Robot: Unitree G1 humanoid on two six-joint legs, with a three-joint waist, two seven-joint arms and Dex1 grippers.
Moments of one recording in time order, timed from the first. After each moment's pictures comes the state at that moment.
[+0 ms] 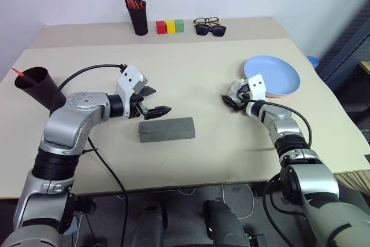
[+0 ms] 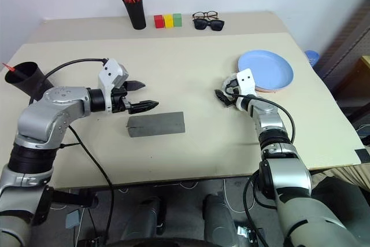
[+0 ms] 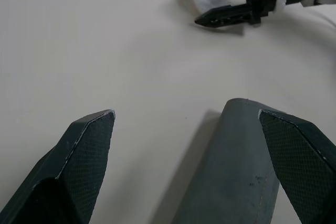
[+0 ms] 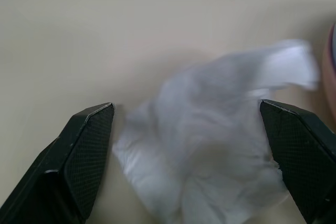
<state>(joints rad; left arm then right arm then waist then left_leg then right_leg) -0.60 0.66 -0.04 -0.18 -0.40 0.85 -0.84 -0.85 -0.37 -0.08 1.01 0.08 -0.02 0.59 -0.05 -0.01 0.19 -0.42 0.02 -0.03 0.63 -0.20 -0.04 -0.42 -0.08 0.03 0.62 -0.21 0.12</state>
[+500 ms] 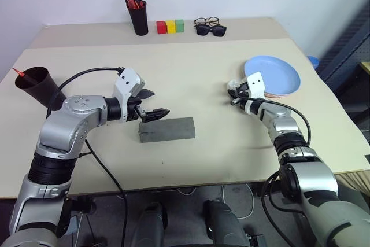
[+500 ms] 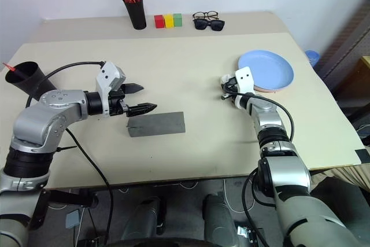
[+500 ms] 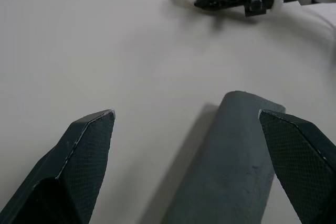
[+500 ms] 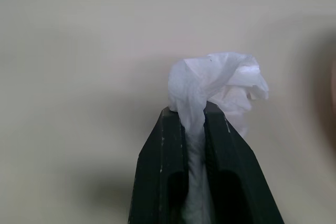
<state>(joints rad) -0.57 0.67 -0.02 -0.21 -0.43 0.86 -0.85 -0.88 -0.37 -0.08 1.00 0.08 -0.03 0.59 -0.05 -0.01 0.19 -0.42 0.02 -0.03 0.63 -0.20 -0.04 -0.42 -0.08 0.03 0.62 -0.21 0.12</state>
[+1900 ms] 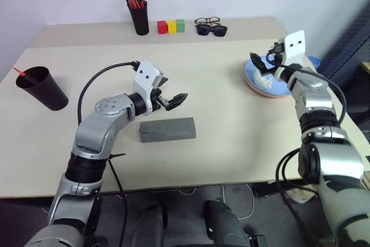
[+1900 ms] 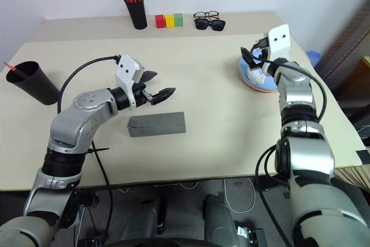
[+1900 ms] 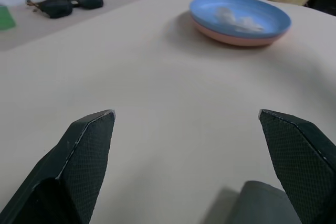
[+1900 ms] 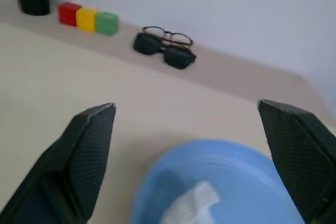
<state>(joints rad) -0.59 0.41 -0.06 -0.18 -0.35 0.70 -0.55 -0.93 -0.52 -0.16 0.84 0.08 -0.01 0.52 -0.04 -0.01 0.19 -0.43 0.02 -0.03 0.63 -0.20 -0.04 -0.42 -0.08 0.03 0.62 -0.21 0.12</state>
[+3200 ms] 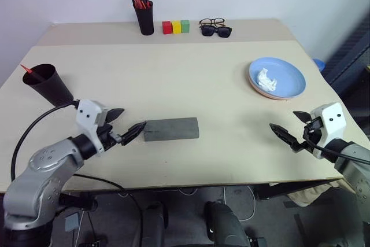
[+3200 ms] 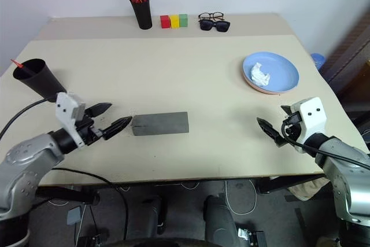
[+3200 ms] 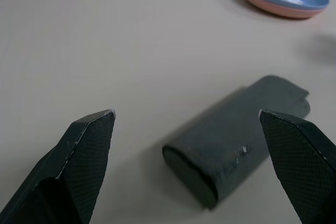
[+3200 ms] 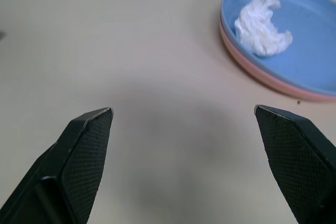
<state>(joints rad) 0.02 0.59 0.35 -0.59 -0.62 0.76 -0.58 0.06 -0.69 -0.44 -0.39 0.43 0.64 0.62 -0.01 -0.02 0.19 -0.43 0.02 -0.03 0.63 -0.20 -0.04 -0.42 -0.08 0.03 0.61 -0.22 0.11</state>
